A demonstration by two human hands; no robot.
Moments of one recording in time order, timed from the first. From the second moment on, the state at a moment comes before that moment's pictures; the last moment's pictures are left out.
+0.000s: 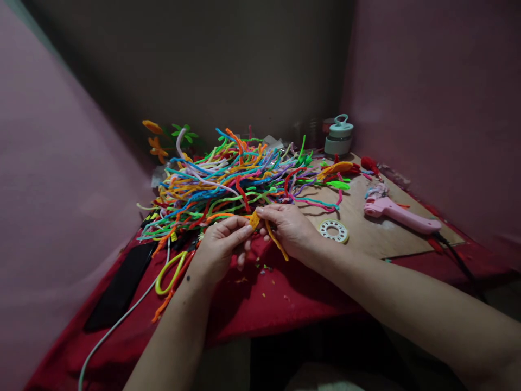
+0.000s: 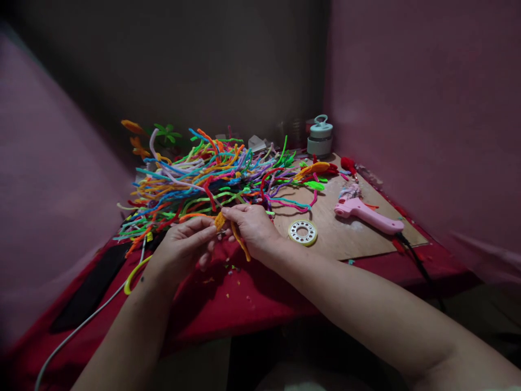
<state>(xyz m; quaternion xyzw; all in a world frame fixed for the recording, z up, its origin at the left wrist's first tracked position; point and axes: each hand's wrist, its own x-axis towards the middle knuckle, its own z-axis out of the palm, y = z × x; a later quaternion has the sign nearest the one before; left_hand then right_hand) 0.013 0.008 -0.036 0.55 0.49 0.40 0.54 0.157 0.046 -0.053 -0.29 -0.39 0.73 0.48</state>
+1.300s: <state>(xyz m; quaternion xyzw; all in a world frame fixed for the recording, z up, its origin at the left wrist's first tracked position) 0.017 0.005 -0.032 0.57 0.53 0.47 0.42 0.157 0.034 -0.043 -0.29 -0.49 0.60 0.56</state>
